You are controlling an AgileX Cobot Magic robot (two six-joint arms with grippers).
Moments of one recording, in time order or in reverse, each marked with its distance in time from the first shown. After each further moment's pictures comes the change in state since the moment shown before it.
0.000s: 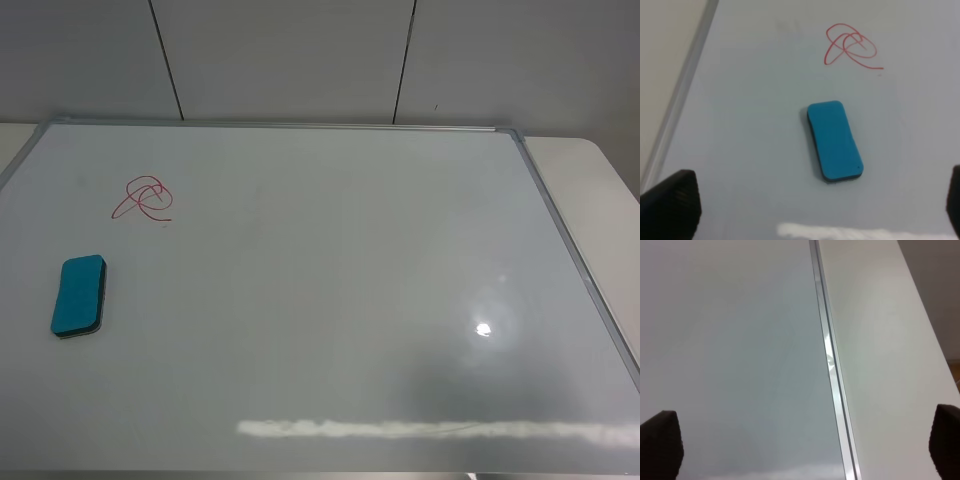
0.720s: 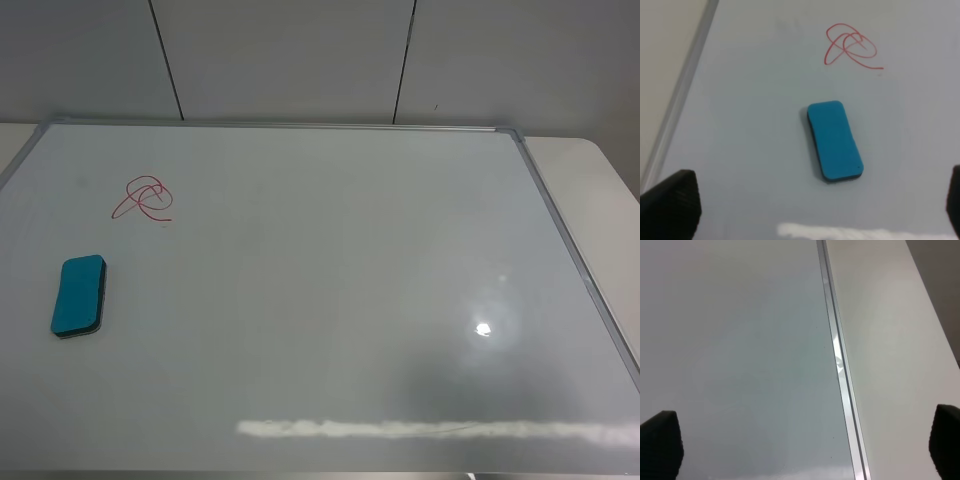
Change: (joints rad) left arm 0.000 0.000 0.000 0.000 0.000 0.000; right arm 0.000 0.000 0.000 0.017 -0.007 0.007
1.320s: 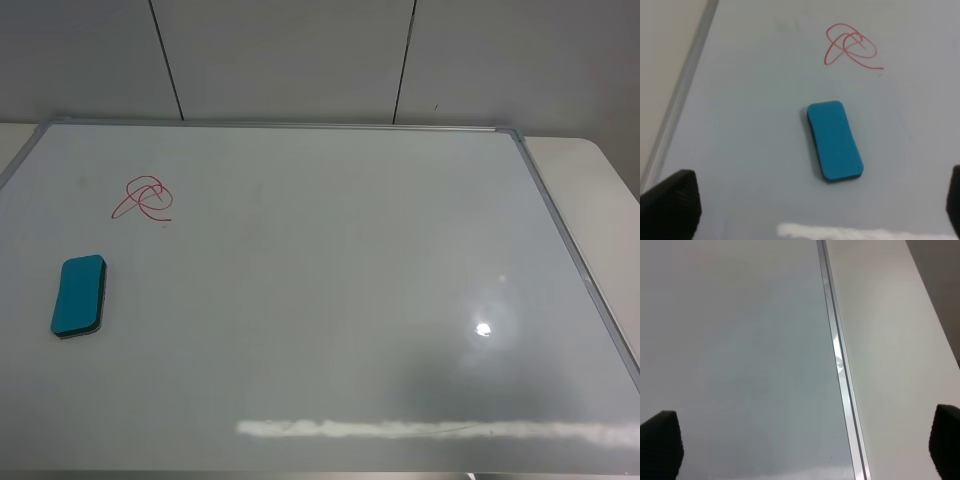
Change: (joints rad) left arm 0.000 0.000 0.000 0.000 0.000 0.000; right arm 0.000 0.000 0.000 0.001 0.000 0.000
